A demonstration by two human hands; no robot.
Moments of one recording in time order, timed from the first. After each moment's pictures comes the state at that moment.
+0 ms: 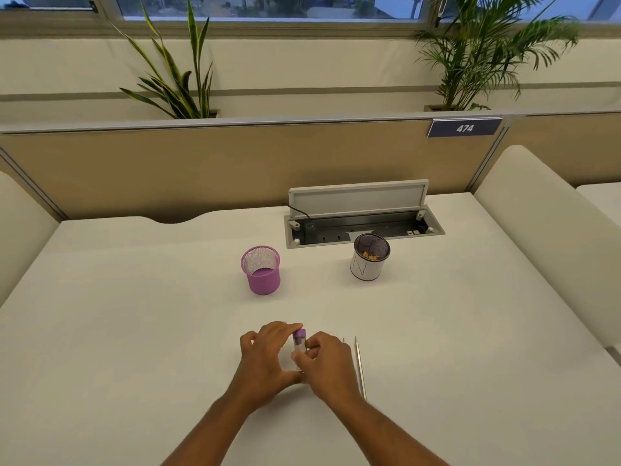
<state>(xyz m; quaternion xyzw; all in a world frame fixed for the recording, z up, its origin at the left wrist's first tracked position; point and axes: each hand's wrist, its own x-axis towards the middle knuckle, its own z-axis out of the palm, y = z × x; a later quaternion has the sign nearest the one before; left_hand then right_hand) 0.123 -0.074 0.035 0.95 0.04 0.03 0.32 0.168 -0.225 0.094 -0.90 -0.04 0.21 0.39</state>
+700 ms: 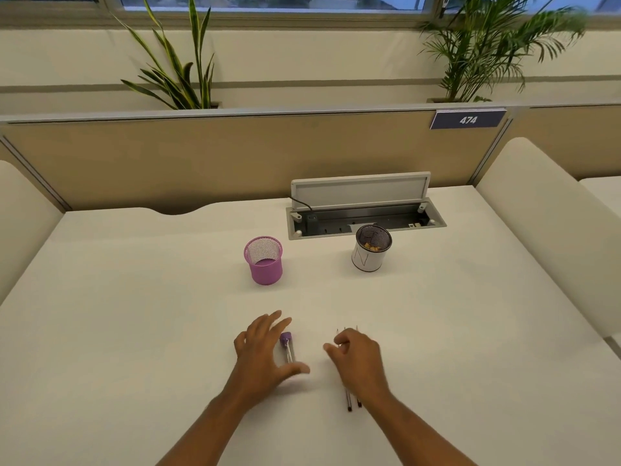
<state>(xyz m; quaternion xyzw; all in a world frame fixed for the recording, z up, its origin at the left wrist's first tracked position) 0.107 -0.067 0.020 0.95 0.09 0.01 0.31 0.179 -0.274 0.056 -0.92 -0.04 0.15 0.36</state>
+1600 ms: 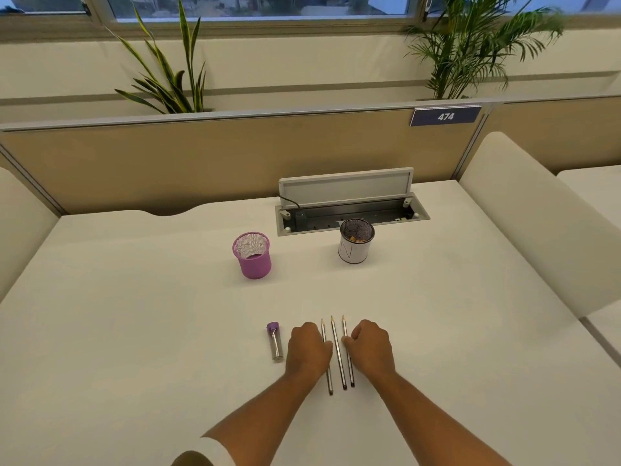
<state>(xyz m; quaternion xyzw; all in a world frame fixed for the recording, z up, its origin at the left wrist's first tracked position) 0.159 -0.191 0.016 0.89 0.28 -0.09 0.34 0.196 -0.322 0.036 -0.94 0.05 0.16 0.31</state>
